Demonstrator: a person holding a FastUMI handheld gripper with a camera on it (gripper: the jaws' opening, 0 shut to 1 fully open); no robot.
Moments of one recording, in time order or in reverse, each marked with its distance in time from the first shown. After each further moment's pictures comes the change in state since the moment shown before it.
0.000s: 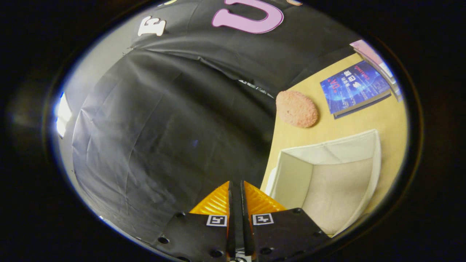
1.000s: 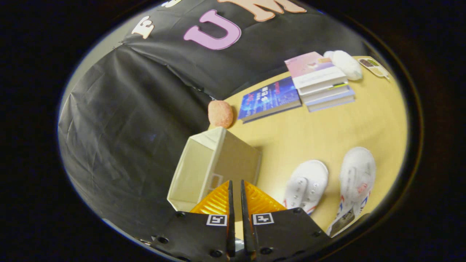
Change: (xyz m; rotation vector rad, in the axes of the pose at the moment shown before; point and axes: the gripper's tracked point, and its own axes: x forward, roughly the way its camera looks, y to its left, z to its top) arm -0.200 -0.195 -0.018 -0.111 -0.014 -0.365
